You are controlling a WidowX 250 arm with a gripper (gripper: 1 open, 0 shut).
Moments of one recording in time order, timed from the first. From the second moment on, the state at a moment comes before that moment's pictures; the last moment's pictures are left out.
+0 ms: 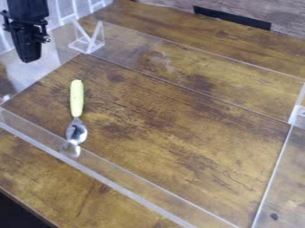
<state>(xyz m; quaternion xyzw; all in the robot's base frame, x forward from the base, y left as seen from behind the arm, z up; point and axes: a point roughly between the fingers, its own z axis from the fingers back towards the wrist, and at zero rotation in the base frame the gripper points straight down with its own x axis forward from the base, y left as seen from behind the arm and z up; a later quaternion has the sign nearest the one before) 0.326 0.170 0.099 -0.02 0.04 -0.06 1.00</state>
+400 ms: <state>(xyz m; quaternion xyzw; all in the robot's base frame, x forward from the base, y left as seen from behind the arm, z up) 0.328 0.174 0.086 -0.02 0.05 -0.05 1.00</state>
